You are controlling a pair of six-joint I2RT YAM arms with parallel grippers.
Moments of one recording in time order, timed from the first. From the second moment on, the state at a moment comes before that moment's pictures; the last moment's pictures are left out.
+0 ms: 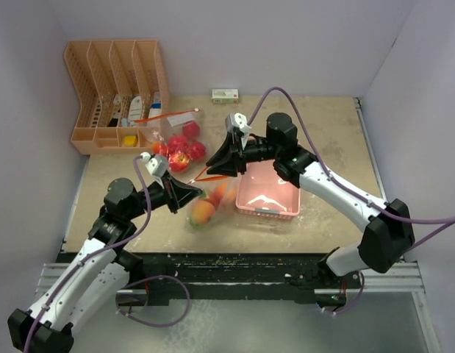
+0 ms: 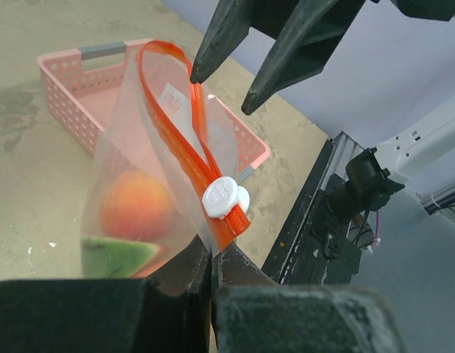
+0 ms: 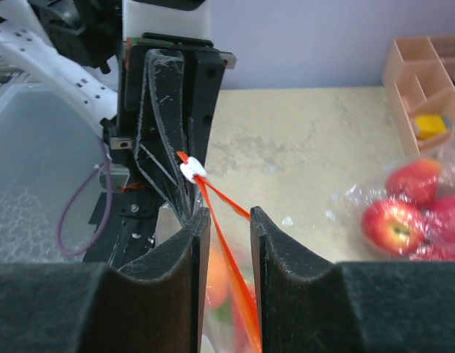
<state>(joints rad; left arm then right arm) -0.44 0.63 0.48 0.12 0.61 -0.44 0.65 1.43 1.17 0.15 -0.98 0.02</state>
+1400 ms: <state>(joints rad) -0.44 0.61 0.58 -0.16 0.56 -0.34 0.81 1.59 1.30 0.09 -1.01 -0.15</state>
